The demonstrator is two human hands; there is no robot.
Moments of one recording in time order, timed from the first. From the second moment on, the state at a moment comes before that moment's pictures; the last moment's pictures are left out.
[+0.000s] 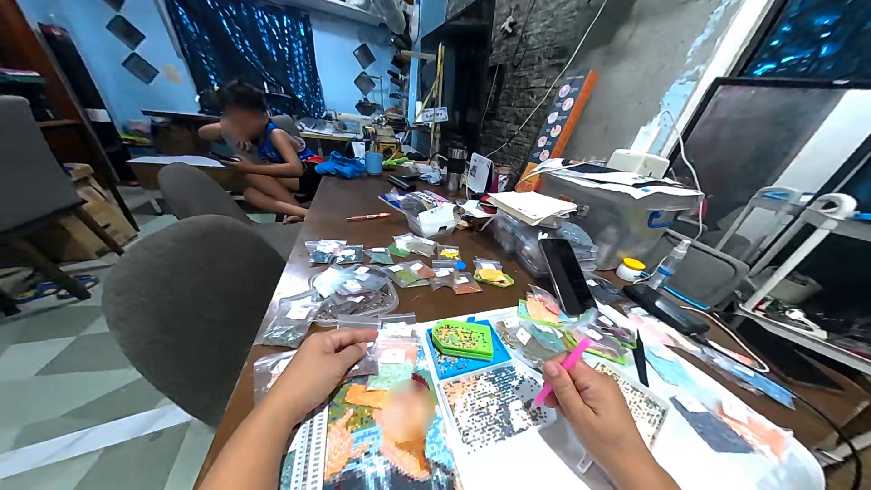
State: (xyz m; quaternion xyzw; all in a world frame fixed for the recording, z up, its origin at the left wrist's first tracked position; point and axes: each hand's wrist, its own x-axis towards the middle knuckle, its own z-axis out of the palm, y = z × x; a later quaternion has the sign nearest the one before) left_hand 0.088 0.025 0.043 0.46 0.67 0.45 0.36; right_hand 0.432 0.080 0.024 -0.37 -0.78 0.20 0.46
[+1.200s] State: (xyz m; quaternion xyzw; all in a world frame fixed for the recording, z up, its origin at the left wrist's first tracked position) left_hand 0.091 0.026 0.049 0.50 0.65 0.43 0.39; right_hand 0.327 -0.017 0.055 -0.22 -0.81 0.37 0.40
